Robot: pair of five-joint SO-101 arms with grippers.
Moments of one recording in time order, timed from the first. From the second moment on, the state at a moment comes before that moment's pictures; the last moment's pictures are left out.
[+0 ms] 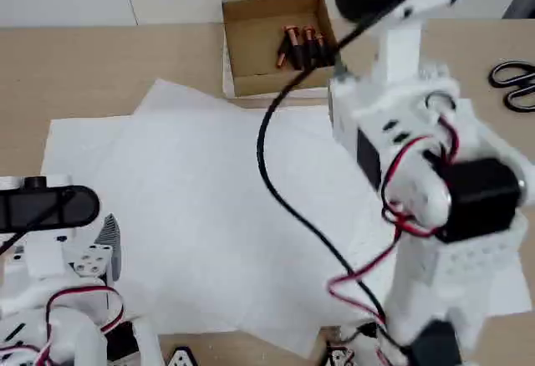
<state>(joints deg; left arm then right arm) -26.5 -80.2 29.0 97.9 -13.3 -15.9 -20.0 -36.3 98.2 0.3</state>
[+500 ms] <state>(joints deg) -26.5 -80.3 44.4 86.6 -6.0 -15.9 -75.3 49.9 68.3 0.5</state>
